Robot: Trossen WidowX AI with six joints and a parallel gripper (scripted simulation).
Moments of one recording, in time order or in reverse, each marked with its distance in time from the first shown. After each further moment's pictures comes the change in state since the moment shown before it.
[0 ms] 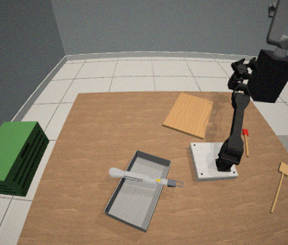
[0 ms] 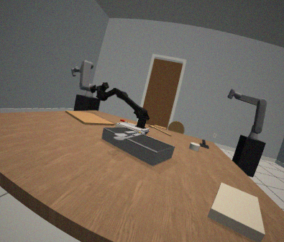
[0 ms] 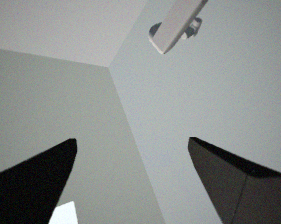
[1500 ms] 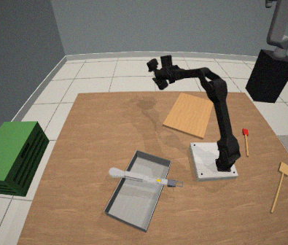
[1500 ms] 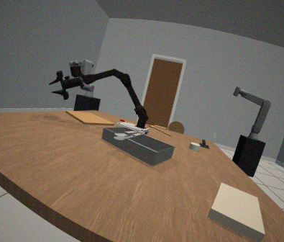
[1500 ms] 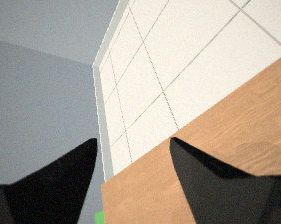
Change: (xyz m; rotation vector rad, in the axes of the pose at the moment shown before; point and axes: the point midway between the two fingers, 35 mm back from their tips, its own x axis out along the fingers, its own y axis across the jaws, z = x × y) arm -0.486 -0.201 -0.355 -0.842 1.163 -1.277
